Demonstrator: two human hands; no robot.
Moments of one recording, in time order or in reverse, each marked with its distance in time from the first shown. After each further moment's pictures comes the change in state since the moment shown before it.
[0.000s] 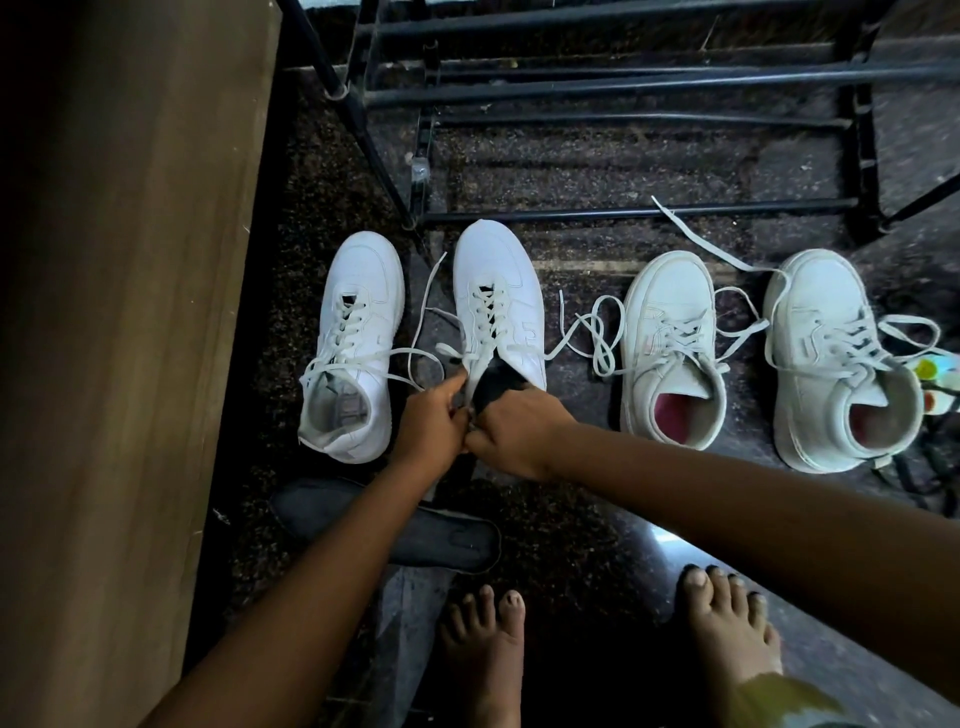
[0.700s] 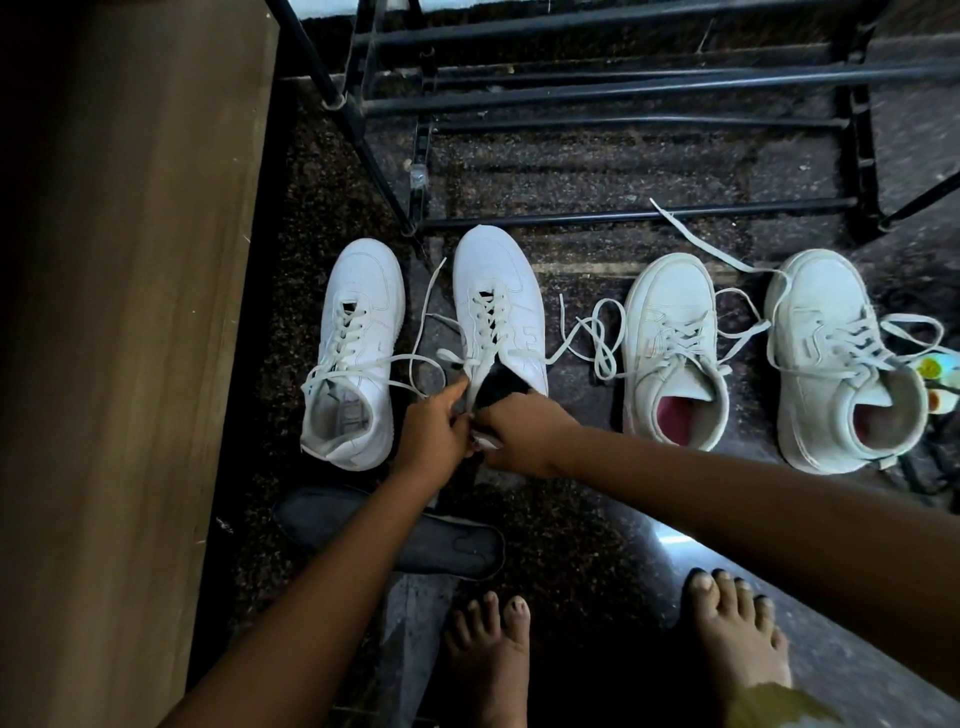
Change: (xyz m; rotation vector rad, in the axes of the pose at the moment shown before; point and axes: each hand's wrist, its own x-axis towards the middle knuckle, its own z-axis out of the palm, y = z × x) left_hand -0.001 -0.006 0.001 -0.137 -0.030 -0.035; right_hand 0.011 0.010 0.008 0.046 -0.087 -0.039
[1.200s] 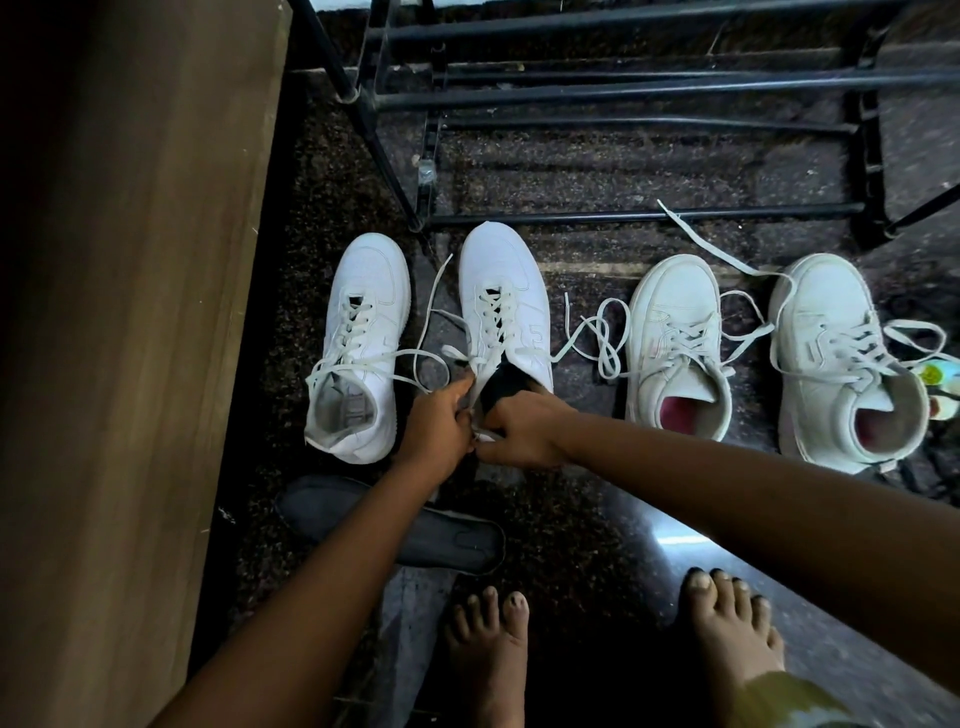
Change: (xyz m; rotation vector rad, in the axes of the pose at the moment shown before) left_hand -0.003 0.012 -0.004 0.108 0.001 0.023; right_hand -0.003 -0.001 -0.011 0.018 -0.053 -0.035
